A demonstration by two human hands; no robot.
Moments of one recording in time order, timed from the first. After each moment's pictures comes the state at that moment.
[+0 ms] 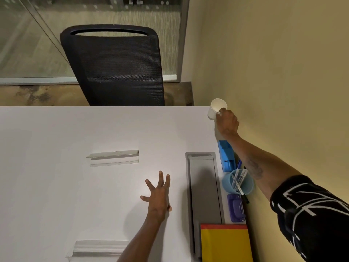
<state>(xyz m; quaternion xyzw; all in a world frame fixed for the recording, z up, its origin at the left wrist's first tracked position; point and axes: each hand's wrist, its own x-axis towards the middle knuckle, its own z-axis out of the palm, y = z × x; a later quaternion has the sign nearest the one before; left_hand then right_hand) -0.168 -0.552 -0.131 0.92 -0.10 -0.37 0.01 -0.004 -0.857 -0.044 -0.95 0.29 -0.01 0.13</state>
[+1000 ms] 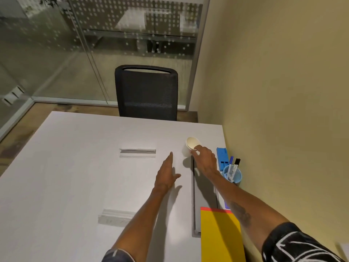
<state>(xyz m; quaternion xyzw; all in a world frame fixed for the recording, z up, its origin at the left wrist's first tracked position) -0.213 -0.508 0.028 0.91 -0.09 -0.18 0.36 -0.196 -0.689 0.061 -0.94 0.17 0.00 0.29</state>
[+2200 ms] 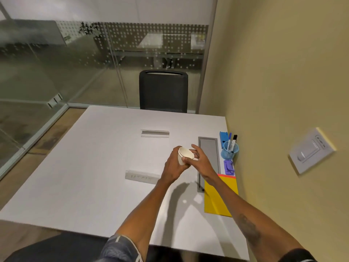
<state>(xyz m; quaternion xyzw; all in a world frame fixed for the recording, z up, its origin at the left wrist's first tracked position) -0.426 -0.458 0.099 0.86 -0.09 -0.08 0.50 -0.434 -0.607 0.096 -0.76 0.09 0.04 0.64</state>
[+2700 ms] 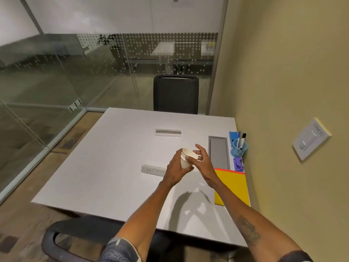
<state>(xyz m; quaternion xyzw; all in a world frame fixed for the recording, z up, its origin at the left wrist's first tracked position) -0.499 -0.407 0.127 0.87 -0.10 -0.06 0.47 -0.497 -0.553 0.115 -0.74 0.07 0.01 0.67</state>
